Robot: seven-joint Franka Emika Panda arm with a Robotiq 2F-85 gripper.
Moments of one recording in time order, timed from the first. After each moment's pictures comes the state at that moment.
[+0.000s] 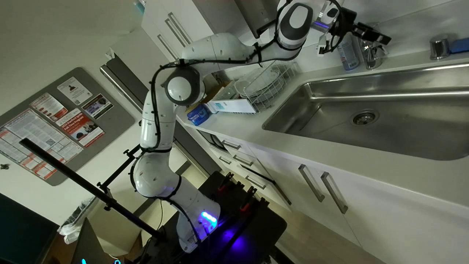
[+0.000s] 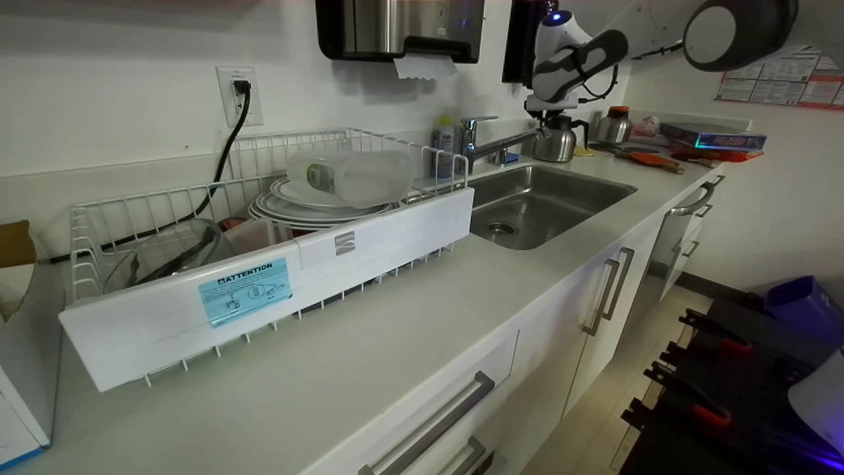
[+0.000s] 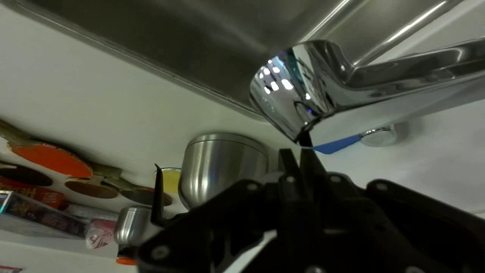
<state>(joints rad) -0.24 0.83 -0.35 -1.11 -0.32 2.44 0.75</state>
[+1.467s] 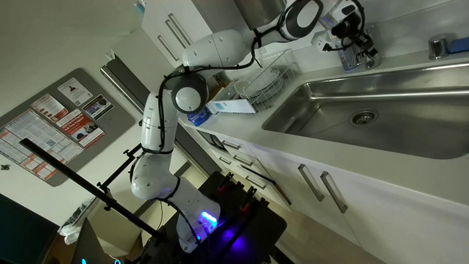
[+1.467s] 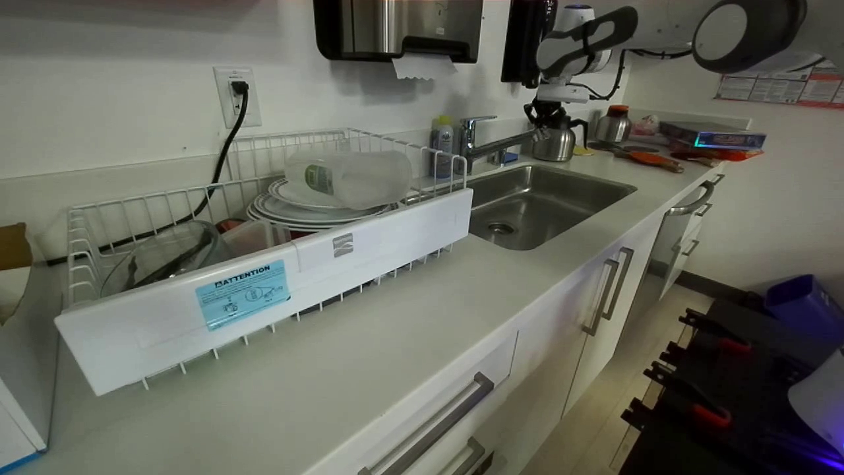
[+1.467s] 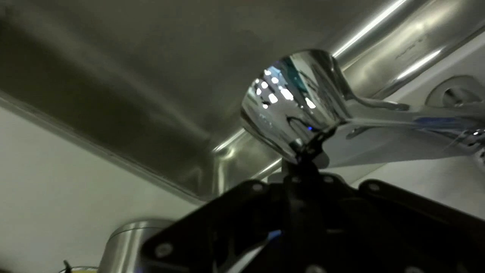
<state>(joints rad) -0.43 0.86 -0.08 -0.95 -0.03 2.19 0.33</state>
